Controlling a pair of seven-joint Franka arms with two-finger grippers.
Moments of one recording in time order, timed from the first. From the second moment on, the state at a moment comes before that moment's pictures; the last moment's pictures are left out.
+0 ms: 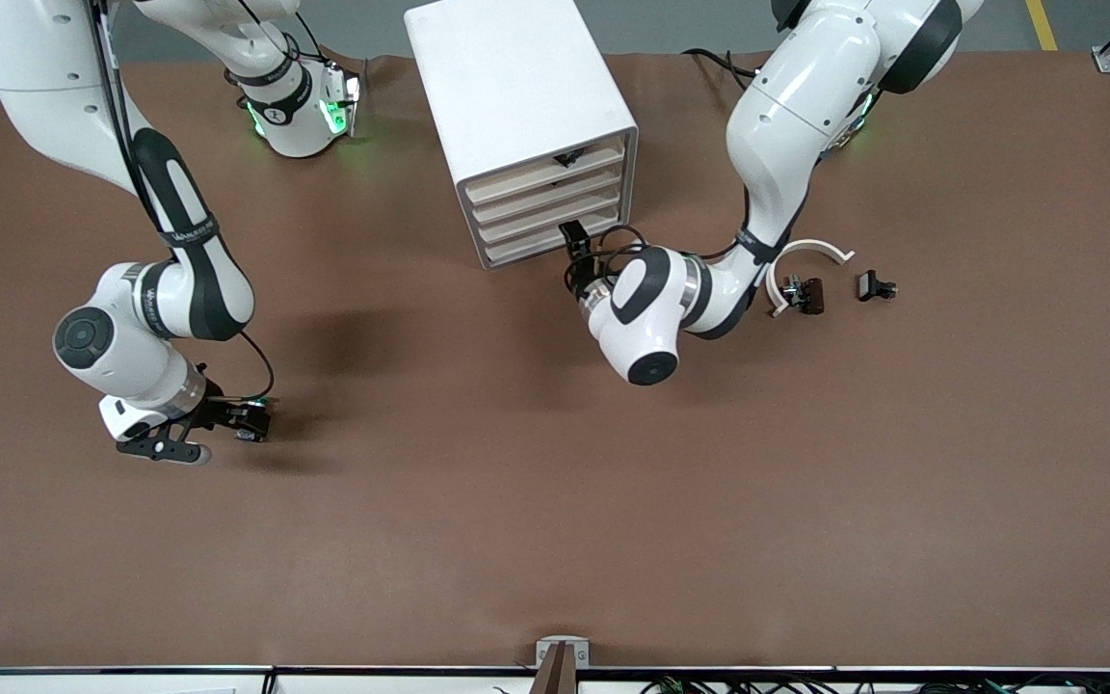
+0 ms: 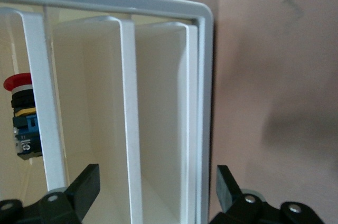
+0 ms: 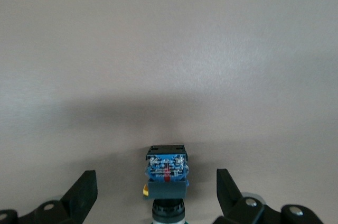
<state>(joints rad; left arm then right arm) -0.56 0.84 -0.17 -1.50 -0.74 1.65 -2.30 0.05 0.53 -0.05 -1.96 0.06 2.57 0.11</state>
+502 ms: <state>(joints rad) -0.62 0.85 -0.16 -1.50 -0.78 1.63 -2.32 0.05 0.57 -0.05 -1.96 0.06 2.59 0.14</state>
